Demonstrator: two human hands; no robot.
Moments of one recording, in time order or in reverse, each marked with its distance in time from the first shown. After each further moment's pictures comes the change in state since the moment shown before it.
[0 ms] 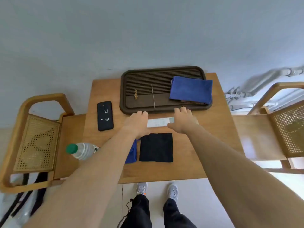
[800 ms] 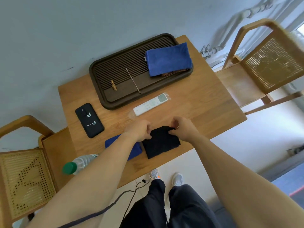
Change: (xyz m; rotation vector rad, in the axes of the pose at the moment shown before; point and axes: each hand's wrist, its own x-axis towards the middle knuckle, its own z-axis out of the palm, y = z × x) left_hand 0.004 -0.017 0.058 -0.006 -0.324 0.276; right_hand -0.072 0.012 0.113 0.634 -0.014 0.249
